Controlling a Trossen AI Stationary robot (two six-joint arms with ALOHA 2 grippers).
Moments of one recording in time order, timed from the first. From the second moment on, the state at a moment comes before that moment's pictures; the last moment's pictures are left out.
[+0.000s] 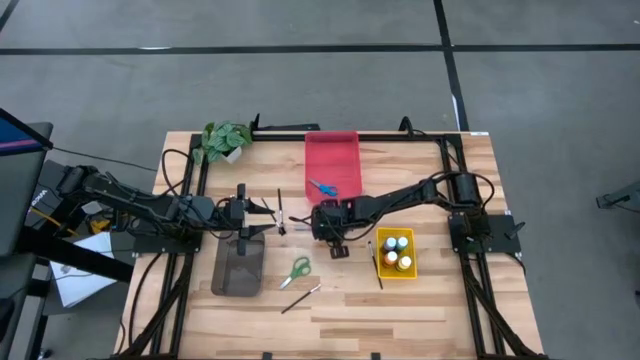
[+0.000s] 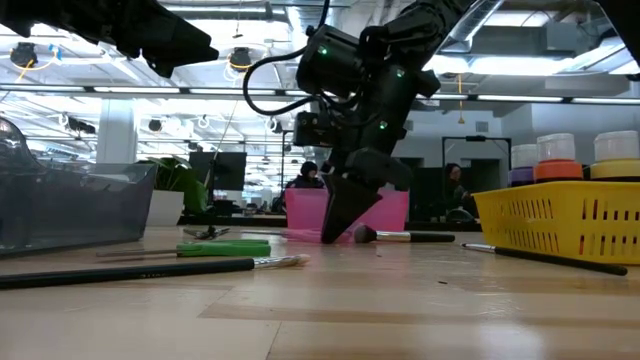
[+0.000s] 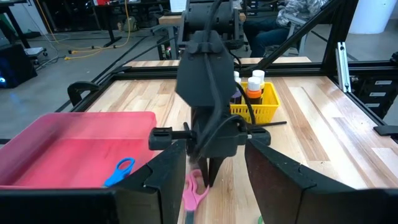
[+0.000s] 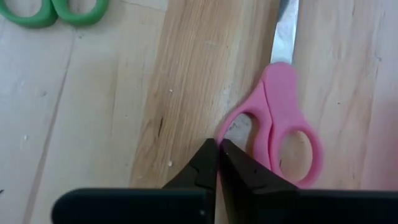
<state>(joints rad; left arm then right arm) -0.24 0.77 0.39 0.17 -0.36 -0.01 0.03 2.09 1.32 -0.40 0.03 -0.21</state>
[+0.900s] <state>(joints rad) -0.24 0.77 0.39 0.17 -0.36 -0.01 0.11 2.02 1.38 -0.51 0.21 -0.11</state>
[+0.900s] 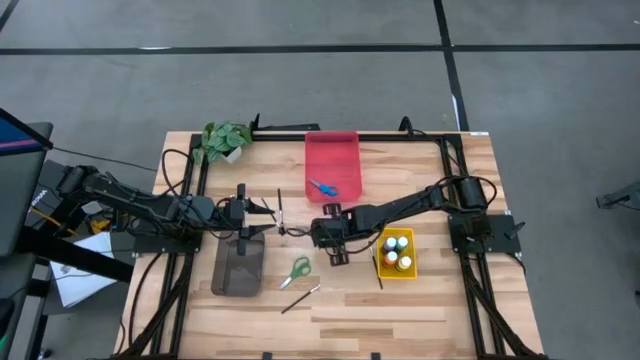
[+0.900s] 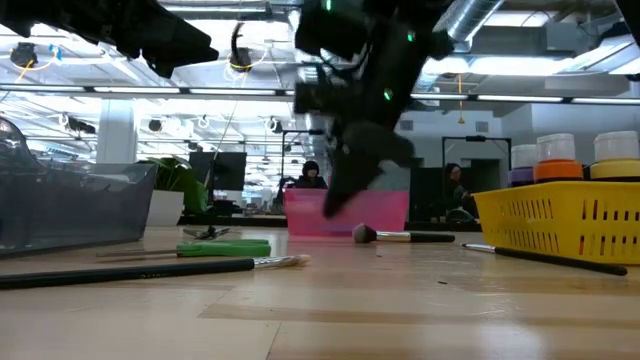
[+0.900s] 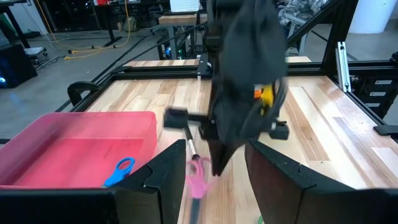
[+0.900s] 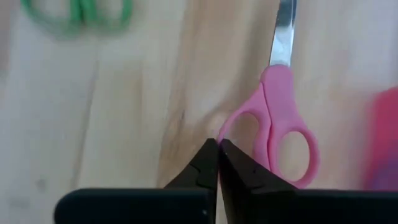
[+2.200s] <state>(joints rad) -0.24 0.77 0.39 0.17 -0.36 -0.02 -0.05 1.66 1.38 -0.69 0.52 0.29</state>
